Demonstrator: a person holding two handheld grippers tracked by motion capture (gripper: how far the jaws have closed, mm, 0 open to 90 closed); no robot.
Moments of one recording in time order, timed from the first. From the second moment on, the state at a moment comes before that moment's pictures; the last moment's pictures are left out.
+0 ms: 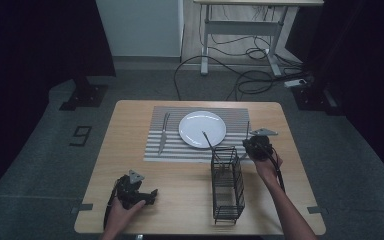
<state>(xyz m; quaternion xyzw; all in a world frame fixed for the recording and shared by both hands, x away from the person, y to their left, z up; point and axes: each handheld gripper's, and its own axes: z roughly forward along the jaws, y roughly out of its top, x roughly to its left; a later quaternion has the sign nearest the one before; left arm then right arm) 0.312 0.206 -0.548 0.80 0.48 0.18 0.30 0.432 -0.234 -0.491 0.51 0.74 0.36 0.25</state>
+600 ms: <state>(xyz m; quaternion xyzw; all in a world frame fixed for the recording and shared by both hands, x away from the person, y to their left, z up) 0.312 0.206 -0.549 0.80 0.48 0.18 0.30 0.448 -0.242 -0.494 0.53 0.73 0.36 0.24</state>
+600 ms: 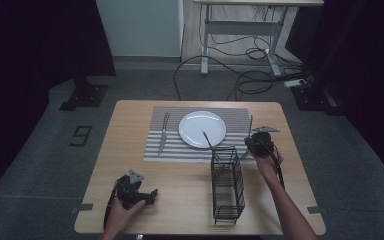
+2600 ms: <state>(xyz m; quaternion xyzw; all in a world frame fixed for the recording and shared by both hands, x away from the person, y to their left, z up) 0.312 0.207 -0.549 0.80 0.48 0.18 0.30 0.489 -0.225 -0.531 0.58 0.70 0.35 0.24</state>
